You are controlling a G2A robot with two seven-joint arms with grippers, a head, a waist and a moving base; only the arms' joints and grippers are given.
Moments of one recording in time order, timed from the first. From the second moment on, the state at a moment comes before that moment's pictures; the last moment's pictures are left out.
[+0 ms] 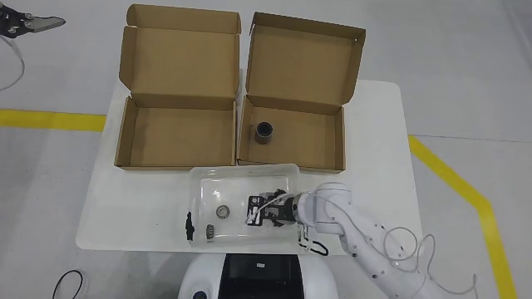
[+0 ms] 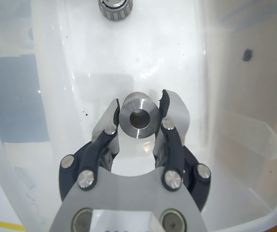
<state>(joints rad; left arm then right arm) 0.56 -0.16 -1.11 -1.50 0.89 -0.82 -0.11 -1.22 -1.26 0.79 -1.68 -1.40 -0.79 0.79</state>
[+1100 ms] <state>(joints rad) 0.56 -0.16 -1.11 -1.50 0.89 -0.82 -0.11 -1.06 -1.27 0.77 -1.77 -1.44 -0.79 0.06</state>
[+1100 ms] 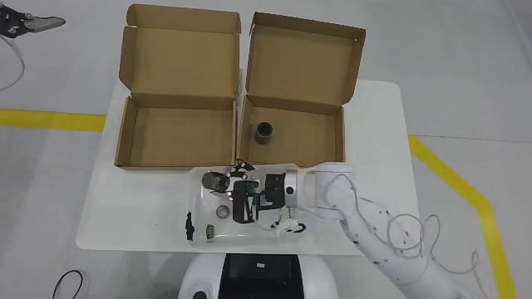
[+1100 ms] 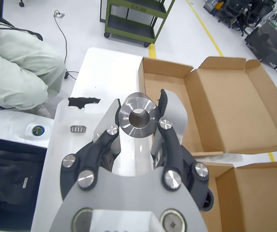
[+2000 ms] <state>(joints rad) 0.56 -0.16 -1.11 -1.50 0.89 -0.82 -0.11 -0.78 -1.33 0.82 -1.79 -1.23 -0.74 -0.16</state>
